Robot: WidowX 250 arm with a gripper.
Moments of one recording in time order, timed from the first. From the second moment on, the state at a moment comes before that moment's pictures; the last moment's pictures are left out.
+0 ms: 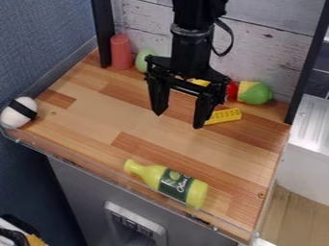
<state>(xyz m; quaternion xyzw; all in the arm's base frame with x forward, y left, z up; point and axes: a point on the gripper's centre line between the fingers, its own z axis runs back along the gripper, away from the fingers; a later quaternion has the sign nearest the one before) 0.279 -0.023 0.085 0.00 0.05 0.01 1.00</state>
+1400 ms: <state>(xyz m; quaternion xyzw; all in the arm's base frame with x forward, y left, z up) 0.387 0.091 0.039 -0.01 0.07 0.11 0.99</state>
